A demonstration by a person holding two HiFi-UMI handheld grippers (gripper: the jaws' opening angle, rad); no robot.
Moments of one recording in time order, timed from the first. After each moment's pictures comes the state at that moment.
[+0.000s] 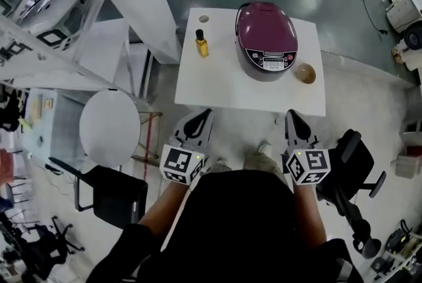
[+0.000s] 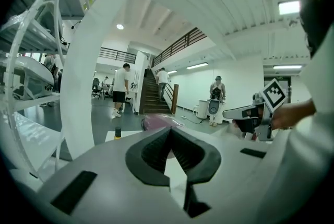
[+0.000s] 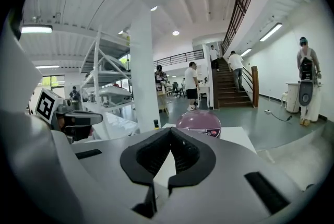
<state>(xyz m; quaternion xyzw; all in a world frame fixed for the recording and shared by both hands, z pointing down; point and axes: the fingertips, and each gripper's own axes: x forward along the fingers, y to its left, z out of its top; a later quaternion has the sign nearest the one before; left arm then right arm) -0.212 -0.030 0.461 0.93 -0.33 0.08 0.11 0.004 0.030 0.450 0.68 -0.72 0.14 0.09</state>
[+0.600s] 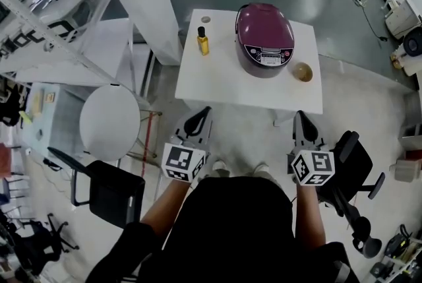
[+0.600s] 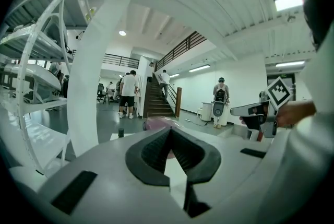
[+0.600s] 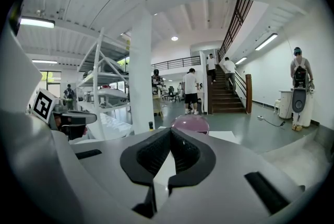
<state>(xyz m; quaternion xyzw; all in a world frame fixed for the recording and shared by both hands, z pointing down) -0.222 0.010 0.450 0.93 -0.35 0.07 0.09 0.021 0.085 0.428 0.70 -0.70 0.11 0.08</state>
